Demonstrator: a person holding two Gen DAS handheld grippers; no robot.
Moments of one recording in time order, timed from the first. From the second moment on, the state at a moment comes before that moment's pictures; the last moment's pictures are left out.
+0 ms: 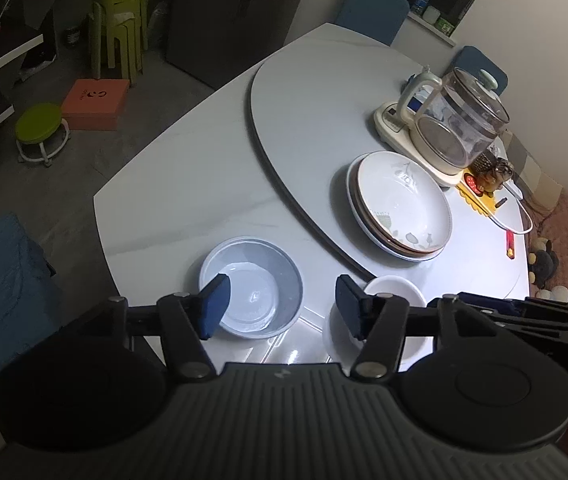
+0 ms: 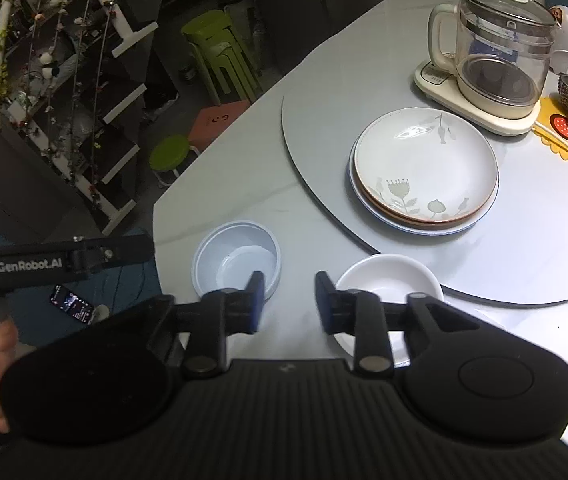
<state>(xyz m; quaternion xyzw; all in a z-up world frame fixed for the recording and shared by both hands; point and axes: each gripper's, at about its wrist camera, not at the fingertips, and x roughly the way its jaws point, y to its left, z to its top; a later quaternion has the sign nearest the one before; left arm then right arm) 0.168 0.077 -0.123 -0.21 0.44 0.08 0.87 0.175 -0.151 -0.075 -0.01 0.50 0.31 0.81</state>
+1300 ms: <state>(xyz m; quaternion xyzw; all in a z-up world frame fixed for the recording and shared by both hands) 0.229 0.152 -0.286 -0.21 0.49 0.03 0.84 0.193 -0.044 -0.185 -0.03 0.53 0.26 0.81</state>
